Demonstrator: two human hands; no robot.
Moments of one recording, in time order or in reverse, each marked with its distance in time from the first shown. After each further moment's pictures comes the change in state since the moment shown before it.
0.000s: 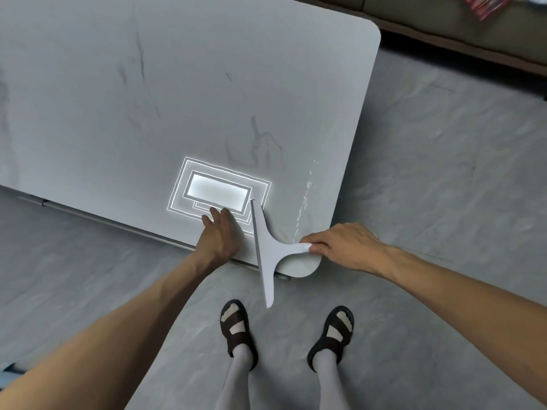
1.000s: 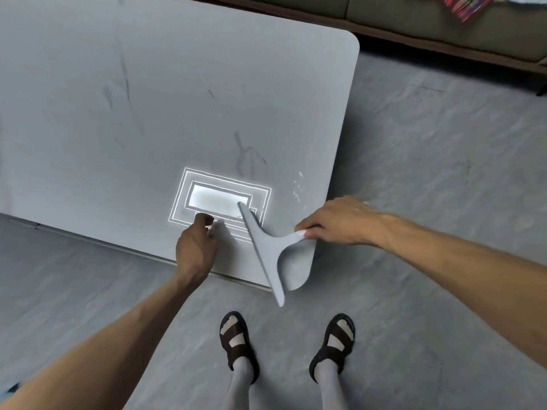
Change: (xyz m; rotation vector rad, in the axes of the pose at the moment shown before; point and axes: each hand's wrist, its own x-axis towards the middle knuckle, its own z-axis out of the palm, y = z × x) left_hand -0.008 0.018 -0.018 -0.216 0.383 -0.006; right_hand 0.009 0.026 -0.076 -0.123 -0.040 -0.119
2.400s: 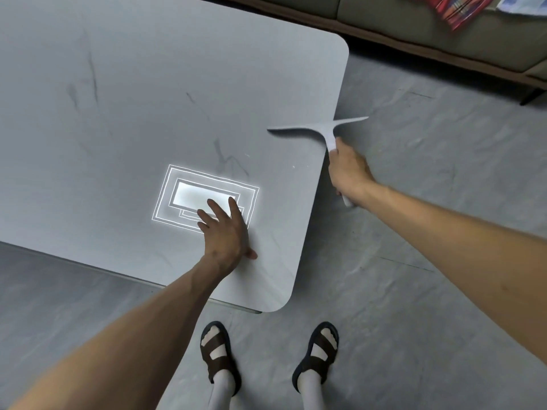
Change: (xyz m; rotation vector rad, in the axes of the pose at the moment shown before) left_hand 0.041 0.080 0.070 0.557 -0.266 0.178; right_hand 0.049 0.076 -0.048 0.753 0.551 0.723
